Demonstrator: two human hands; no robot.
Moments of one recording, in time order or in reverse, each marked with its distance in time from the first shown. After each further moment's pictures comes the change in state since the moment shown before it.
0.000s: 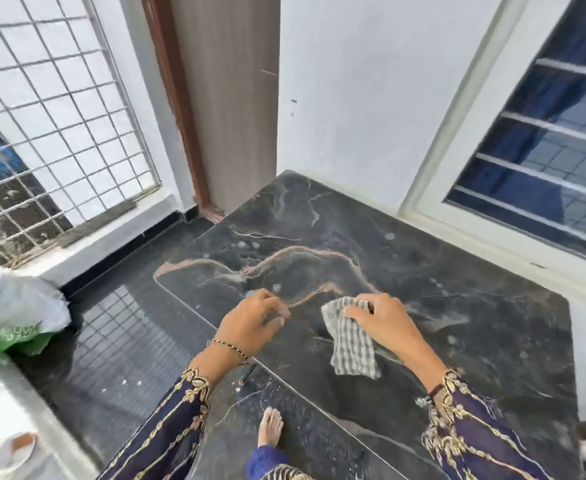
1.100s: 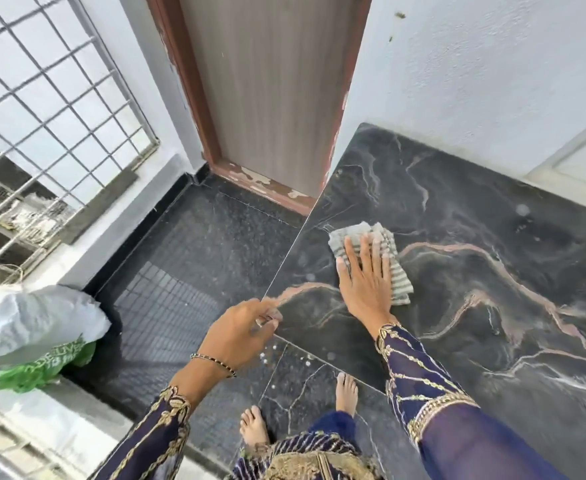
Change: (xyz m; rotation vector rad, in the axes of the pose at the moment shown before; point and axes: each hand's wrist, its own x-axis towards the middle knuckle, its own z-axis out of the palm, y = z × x) left_hand 0.079 -0.293 -0.154 -0.085 -0.271 -0.115; right_hand 0.236 -0.155 0.269 -0.489 0.129 0.182
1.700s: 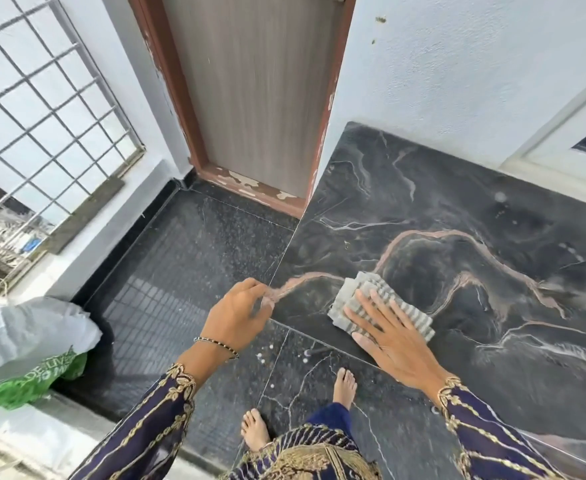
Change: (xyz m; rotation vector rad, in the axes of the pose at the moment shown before) left_hand -0.003 -0.010 -0.011 0.079 0.086 0.110; right_hand -0.124 0.073 0.007 -0.144 -0.104 -0.458
